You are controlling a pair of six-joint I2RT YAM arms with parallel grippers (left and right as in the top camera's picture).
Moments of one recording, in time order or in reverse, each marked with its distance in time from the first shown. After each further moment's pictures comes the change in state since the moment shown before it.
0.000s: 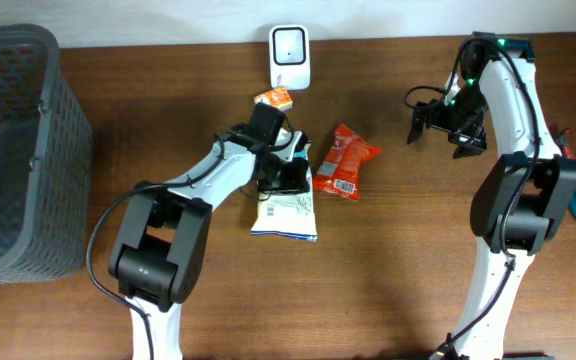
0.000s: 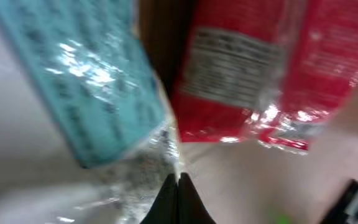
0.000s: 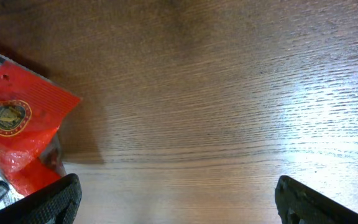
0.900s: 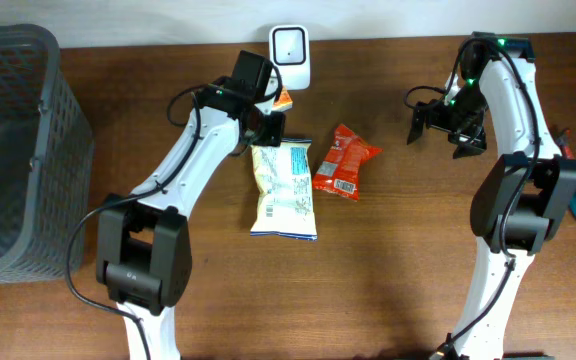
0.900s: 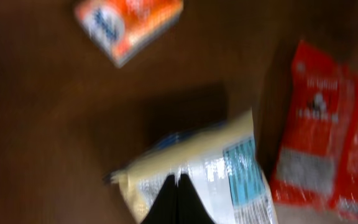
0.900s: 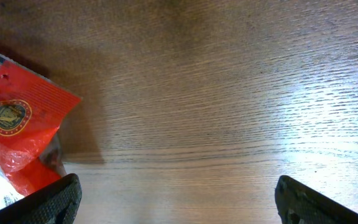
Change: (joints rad) left arm 0.050 -0.035 0.320 -0.205 -0.481 0.167; right arm 0.000 0.000 0.000 0.000 0.000 0.000
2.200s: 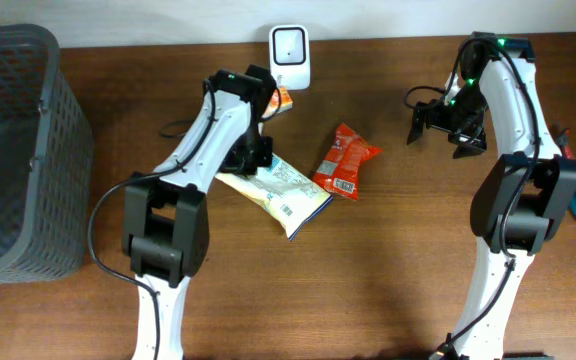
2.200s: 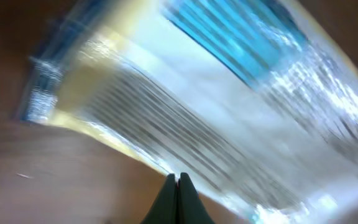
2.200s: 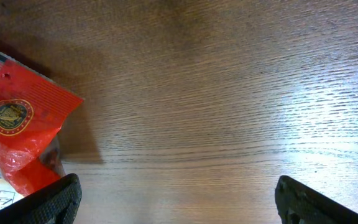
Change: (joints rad) left arm -0.006 0.188 0.234 -0.631 -0.037 -0.181; right arm 0.000 0.000 0.000 0.000 0.000 0.000
